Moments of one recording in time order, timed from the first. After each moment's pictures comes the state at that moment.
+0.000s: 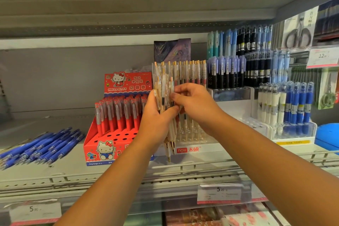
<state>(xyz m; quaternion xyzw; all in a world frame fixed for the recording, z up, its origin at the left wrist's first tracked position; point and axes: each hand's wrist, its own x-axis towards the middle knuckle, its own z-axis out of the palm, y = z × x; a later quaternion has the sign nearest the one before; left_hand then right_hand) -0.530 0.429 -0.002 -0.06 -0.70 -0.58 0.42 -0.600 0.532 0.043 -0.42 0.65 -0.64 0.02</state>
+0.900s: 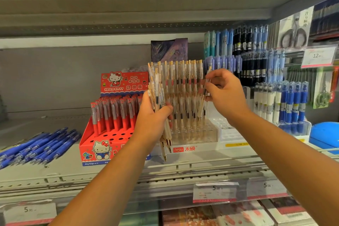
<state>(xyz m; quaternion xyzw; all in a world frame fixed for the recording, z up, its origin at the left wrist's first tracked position) -0.529 0.430 0.000 0.03 -0.70 -0.58 0.42 -0.653 0.579 0.043 -0.38 0.61 -0.68 -0.15</state>
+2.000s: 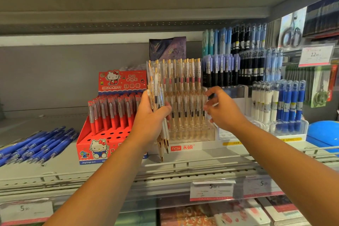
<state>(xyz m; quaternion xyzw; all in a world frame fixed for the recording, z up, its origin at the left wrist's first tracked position) -0.532 0.426 -0.004 0.00 -0.71 -0.58 0.40 -0.692 0.579 0.003 -0.36 0.78 -0.51 -0.11</state>
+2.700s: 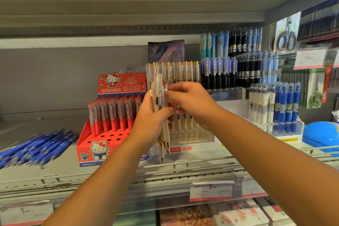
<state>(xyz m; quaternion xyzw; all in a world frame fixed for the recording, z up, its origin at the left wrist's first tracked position) -0.527 0.431 0.003 -0.06 -0.70 -0.60 0.37 -0.603 0.544 0.050 -0.43 0.65 -0.63 0.04</state>
